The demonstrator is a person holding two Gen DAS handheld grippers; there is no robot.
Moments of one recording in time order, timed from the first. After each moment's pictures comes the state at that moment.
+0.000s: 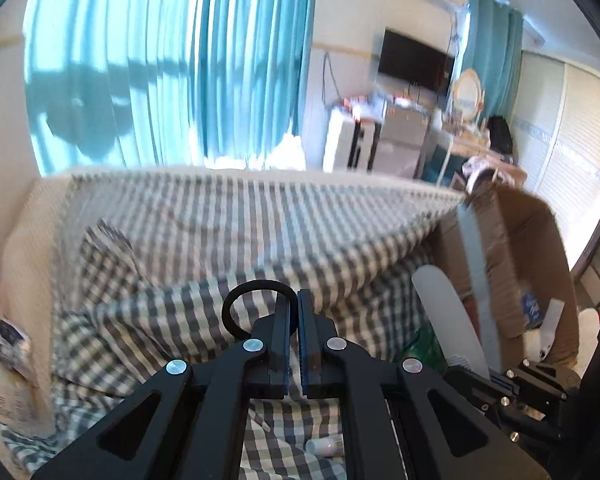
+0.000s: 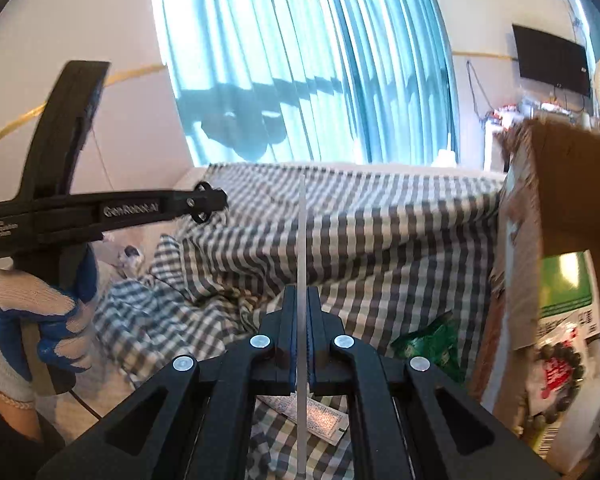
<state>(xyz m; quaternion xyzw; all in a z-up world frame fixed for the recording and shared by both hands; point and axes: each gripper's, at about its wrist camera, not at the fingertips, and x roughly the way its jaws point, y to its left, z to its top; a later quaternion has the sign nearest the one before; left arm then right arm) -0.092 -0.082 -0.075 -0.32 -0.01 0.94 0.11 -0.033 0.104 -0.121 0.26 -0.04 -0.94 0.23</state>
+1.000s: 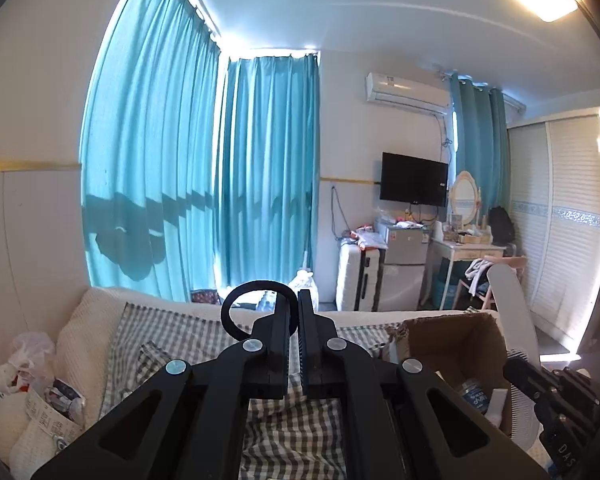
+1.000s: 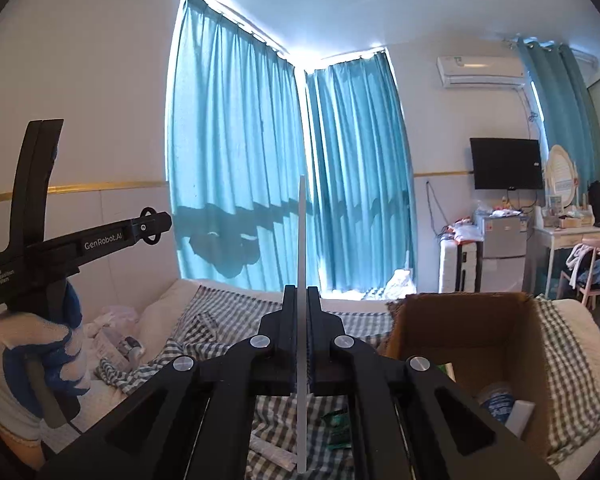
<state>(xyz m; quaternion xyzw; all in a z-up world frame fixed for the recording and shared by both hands) 0.042 -0.032 0.057 -0.09 -0.01 0.99 0.07 0.097 0.160 0.005 0.06 -0.03 -0.99 0.16</state>
